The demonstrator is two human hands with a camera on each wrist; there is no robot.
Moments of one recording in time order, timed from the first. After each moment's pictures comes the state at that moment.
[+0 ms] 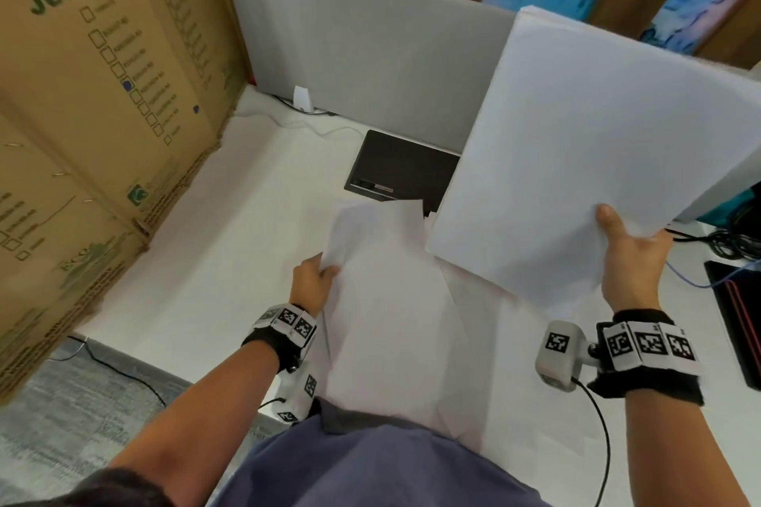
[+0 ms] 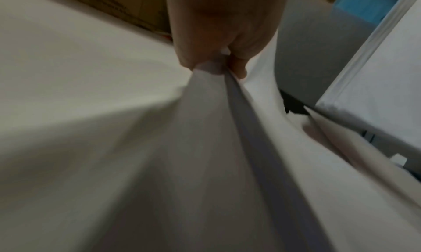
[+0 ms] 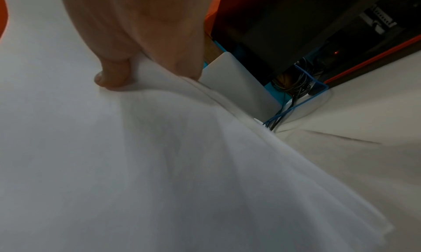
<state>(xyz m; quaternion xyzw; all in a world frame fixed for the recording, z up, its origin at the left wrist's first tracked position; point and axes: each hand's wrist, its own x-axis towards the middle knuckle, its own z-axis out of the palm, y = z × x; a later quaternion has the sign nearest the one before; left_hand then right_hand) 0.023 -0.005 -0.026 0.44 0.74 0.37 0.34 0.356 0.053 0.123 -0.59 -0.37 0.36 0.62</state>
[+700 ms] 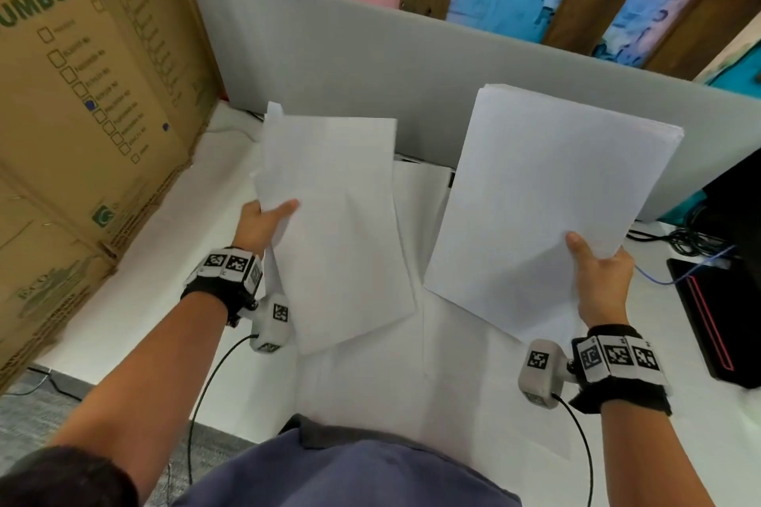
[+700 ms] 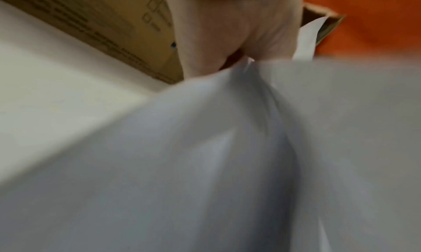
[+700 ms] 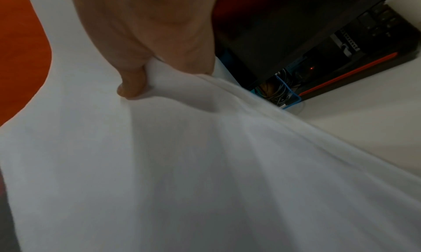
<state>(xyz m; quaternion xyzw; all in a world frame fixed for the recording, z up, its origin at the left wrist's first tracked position) -0.022 0.060 0.049 0.31 0.66 0.54 0.43 0.387 0.052 0.094 -0.65 -0.38 0.33 0.56</state>
